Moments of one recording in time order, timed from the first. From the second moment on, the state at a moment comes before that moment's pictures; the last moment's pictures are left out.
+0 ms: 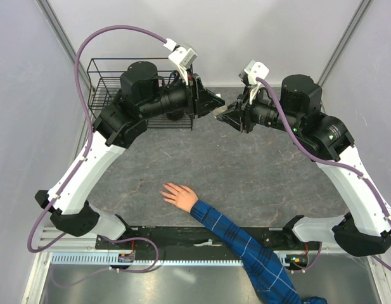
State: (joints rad) left arm -0.76 1.45 1.92 -0.55 0.34 -0.30; right arm 0.66 1.26 1.78 -0.73 -0.36 -0.02
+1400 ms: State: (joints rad) left arm -0.63 1.27 1.70 -0.28 0.70 -0.40; right arm 0.66 1.23 1.78 -0.73 -0.43 -0.02
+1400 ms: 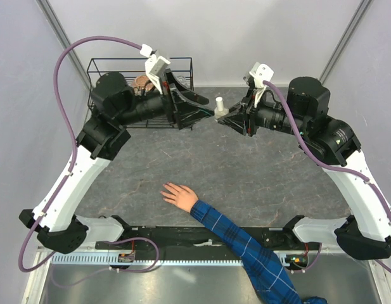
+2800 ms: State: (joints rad) left arm -0.60 1.44 1.70 0.16 1.24 -0.59; right arm 0.66 1.20 1.76 -0.73 -0.70 0.01
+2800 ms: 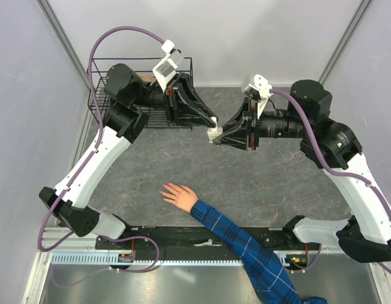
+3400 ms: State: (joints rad) left arm -0.49 1.39 1.80 -0.13 1.20 -0.53; right arm 0.66 1.23 1.75 -0.74 -0.67 0.00
